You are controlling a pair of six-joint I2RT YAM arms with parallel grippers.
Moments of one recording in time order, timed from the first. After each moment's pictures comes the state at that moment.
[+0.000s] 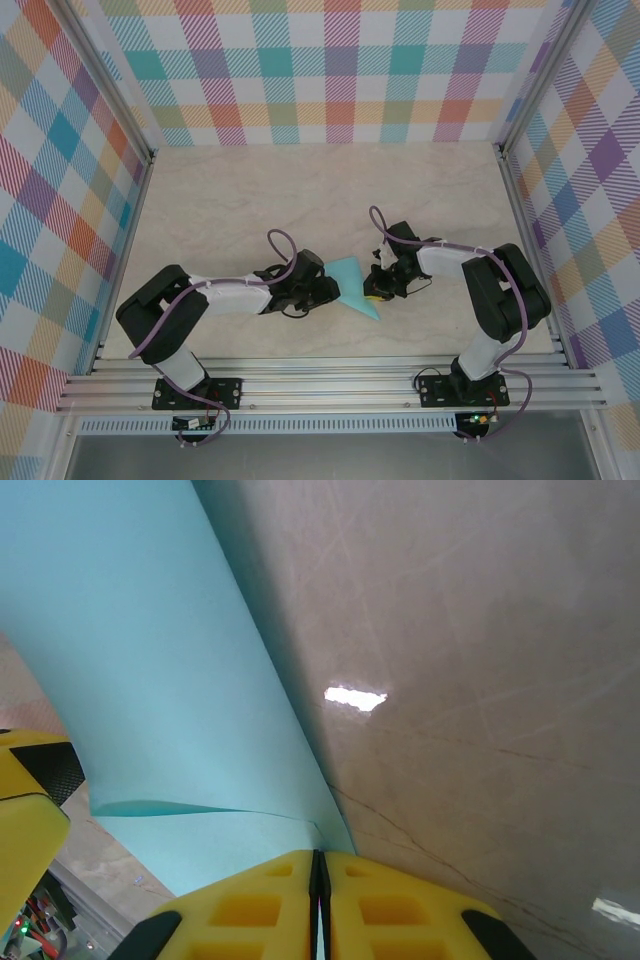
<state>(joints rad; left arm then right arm) -0.85 1.64 0.75 -0.03 0.11 -1.11 0.43 1.69 0.82 -0.48 -0.57 0.50</state>
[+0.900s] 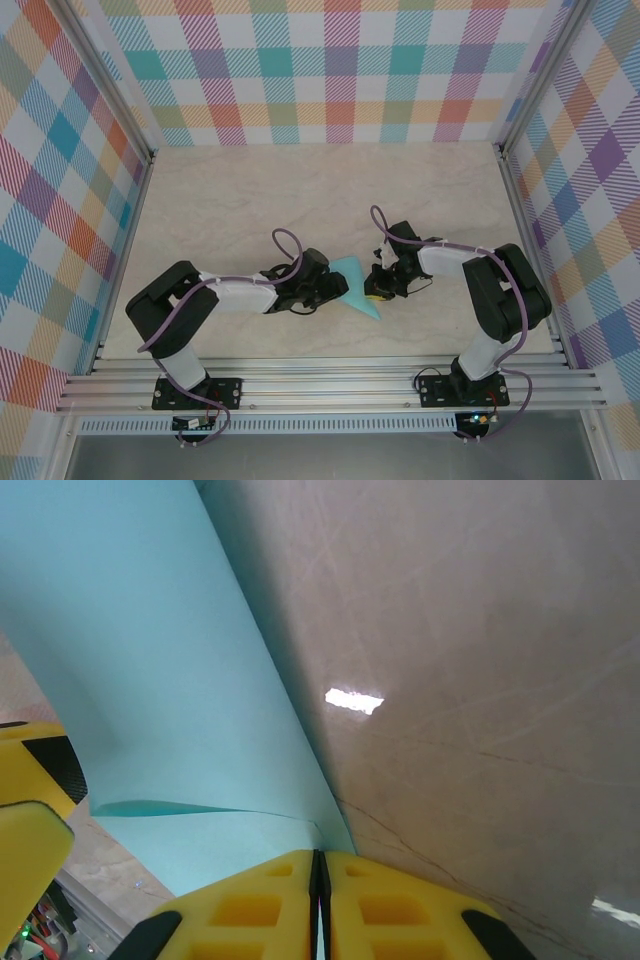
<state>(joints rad) -0.86 1.70 0.78 0.08 0.12 -1.16 0.42 1.69 0.82 -0.48 -0.57 0.50</state>
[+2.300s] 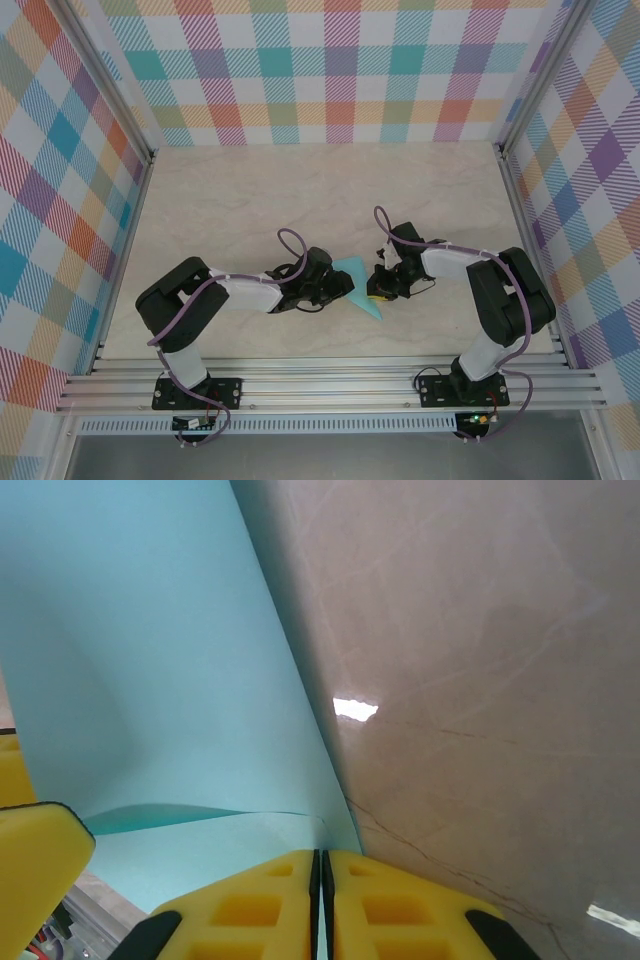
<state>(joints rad) -0.87 1.75 0.79 0.21 0.18 -1.19 0.41 1.66 0.80 -0.47 -0.56 0.50</state>
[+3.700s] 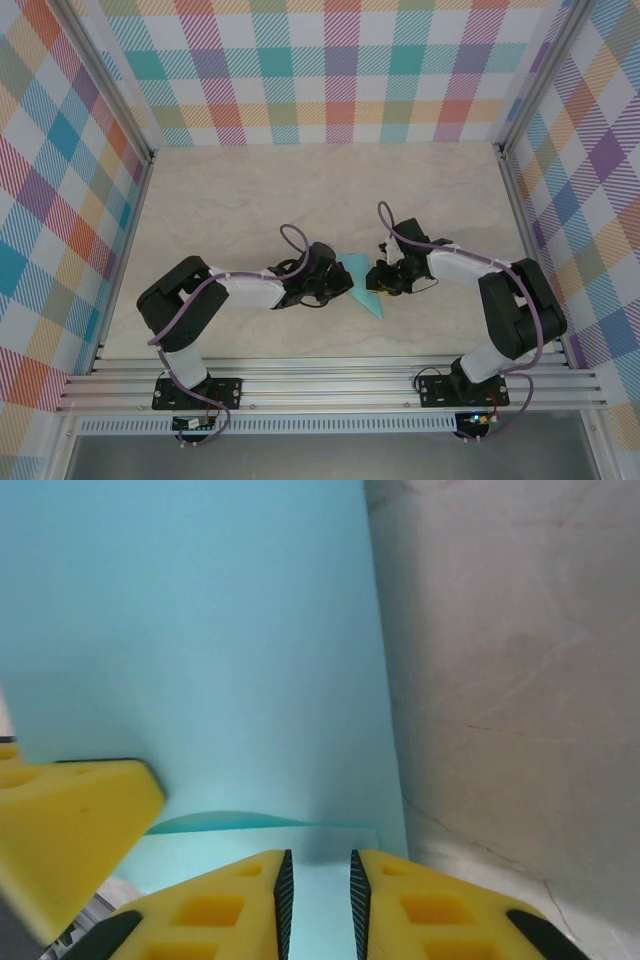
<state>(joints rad) -0.87 1.76 0.85 0.17 0.17 -1.21 0.41 1.55 0.79 -0.47 -0.52 0.49</state>
